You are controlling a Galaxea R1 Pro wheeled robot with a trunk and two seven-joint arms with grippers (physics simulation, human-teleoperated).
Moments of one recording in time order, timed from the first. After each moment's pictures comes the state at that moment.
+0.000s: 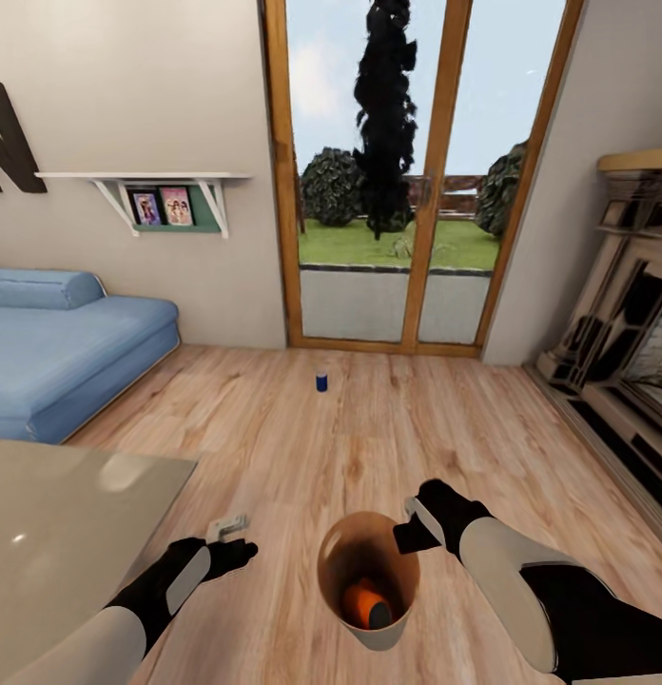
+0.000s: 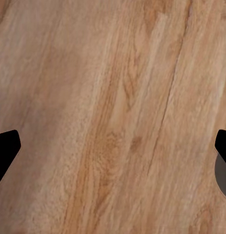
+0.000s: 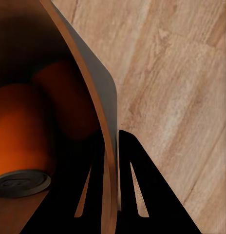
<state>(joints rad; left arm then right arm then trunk) -0.64 0.07 -0.30 -0.48 0.63 0.43 0.09 -0.96 0.09 0.01 -0.13 0.17 0.75 0.11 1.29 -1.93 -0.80</state>
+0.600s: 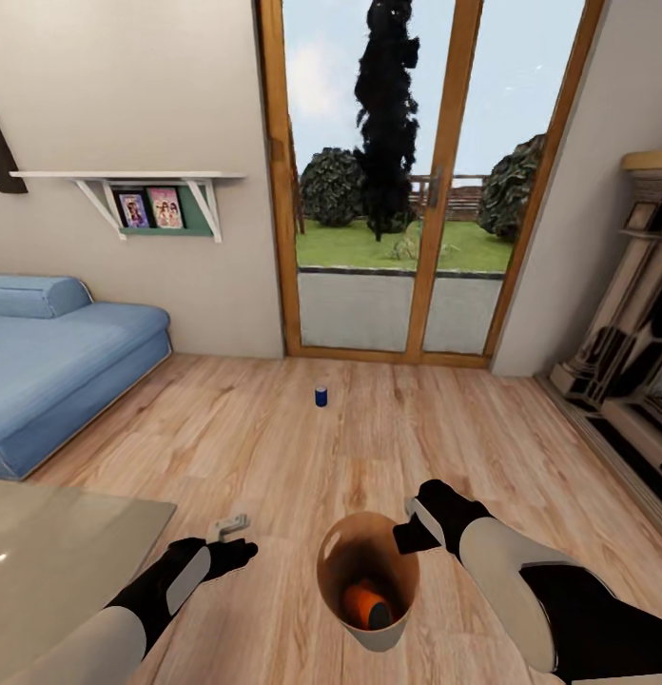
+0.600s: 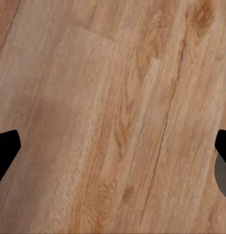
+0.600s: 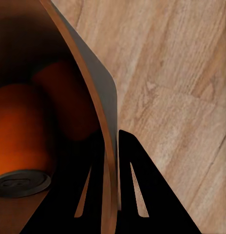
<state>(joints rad) -0.64 0.07 -0.31 -0.48 0.63 0.43 0.09 -0.96 0.09 0.02 -0.13 0.17 0.75 0.11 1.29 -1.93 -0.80</state>
